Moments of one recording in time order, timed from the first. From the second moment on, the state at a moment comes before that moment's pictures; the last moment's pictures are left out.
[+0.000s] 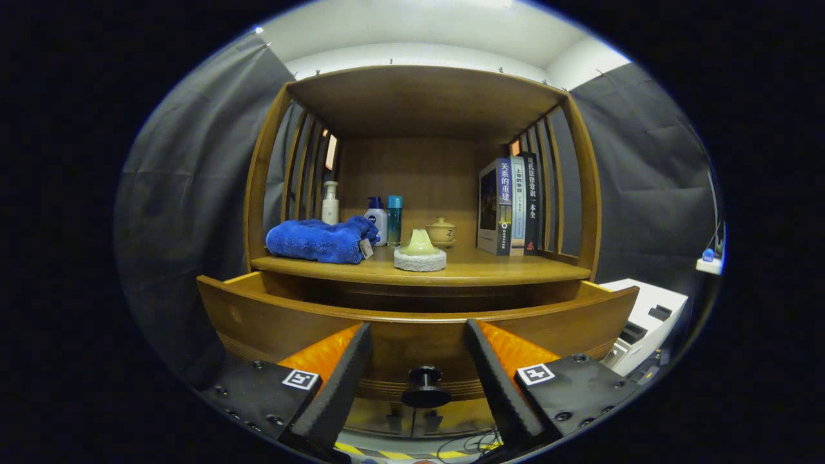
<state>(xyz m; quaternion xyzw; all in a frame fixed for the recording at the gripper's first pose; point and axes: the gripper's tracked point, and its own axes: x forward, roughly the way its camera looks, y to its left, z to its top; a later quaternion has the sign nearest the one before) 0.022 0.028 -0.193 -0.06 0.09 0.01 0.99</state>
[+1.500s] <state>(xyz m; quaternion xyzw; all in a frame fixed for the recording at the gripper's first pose) 0.104 0.029 -0.243 -0.08 0.15 -0.01 0.99</state>
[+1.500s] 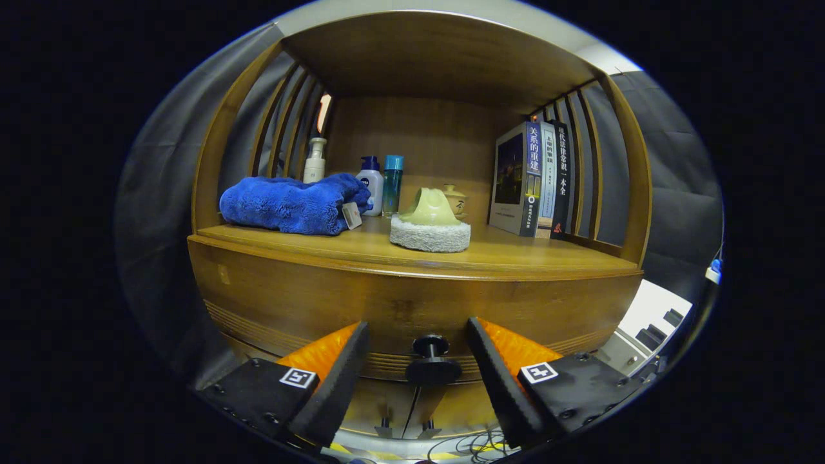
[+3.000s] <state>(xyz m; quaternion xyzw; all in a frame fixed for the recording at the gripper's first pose) -0.033 0.057 -0.035 -0.05 0.04 0.10 0.99</state>
